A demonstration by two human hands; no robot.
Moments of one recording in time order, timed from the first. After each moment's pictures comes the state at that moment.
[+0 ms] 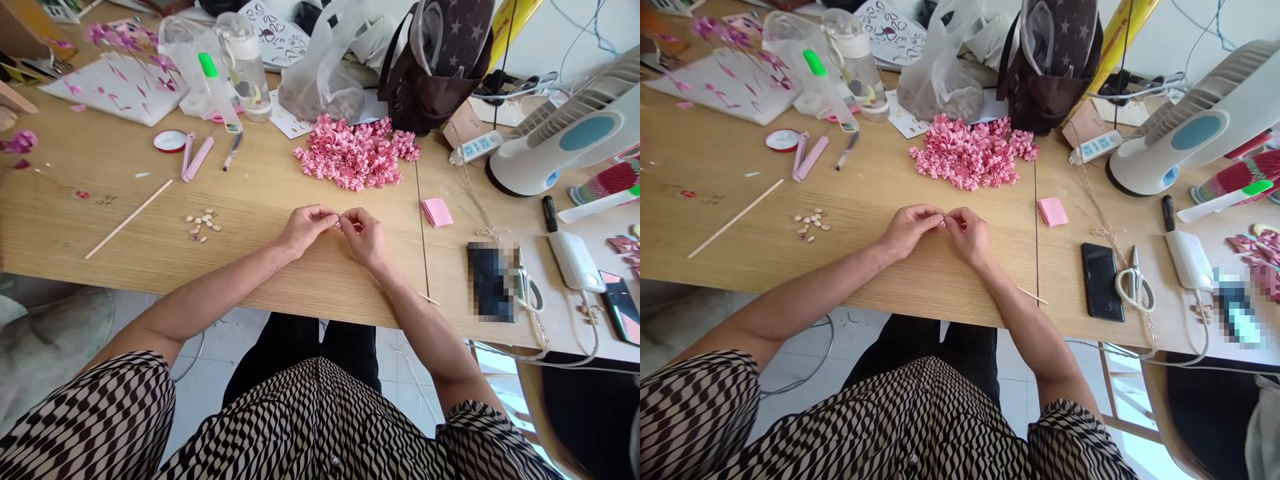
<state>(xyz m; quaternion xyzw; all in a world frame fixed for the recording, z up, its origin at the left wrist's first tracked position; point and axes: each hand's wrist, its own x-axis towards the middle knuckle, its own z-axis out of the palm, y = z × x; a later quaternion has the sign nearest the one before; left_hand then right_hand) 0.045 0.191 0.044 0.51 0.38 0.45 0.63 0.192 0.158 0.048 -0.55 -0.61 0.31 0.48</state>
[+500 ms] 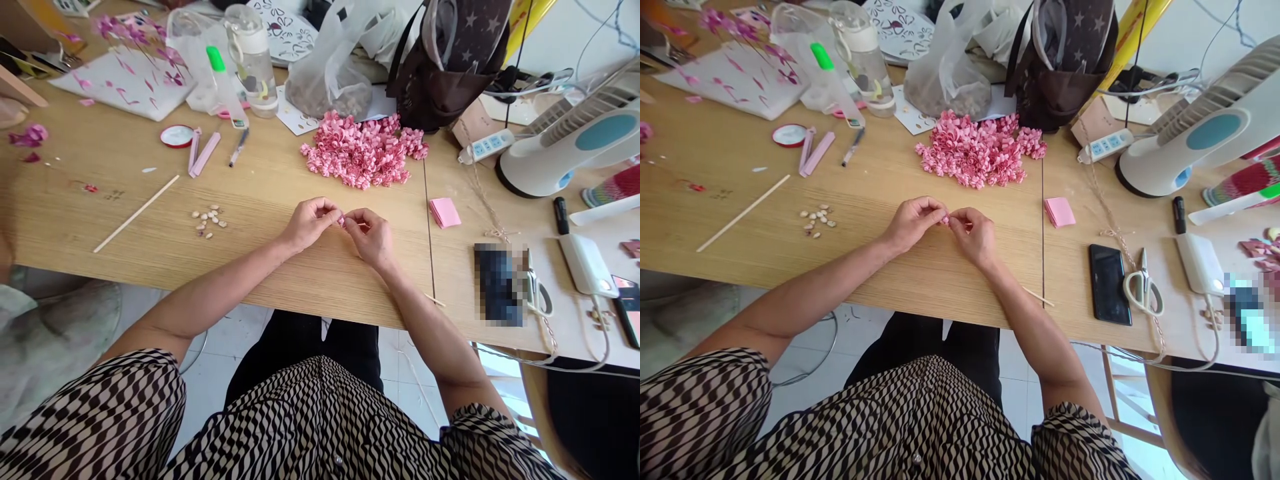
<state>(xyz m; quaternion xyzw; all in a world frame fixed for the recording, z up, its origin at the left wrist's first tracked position) 0.036 0.196 0.050 0.61 0.35 0.45 0.55 0.192 0.156 0.051 -0.55 -0.61 0.33 0.46</state>
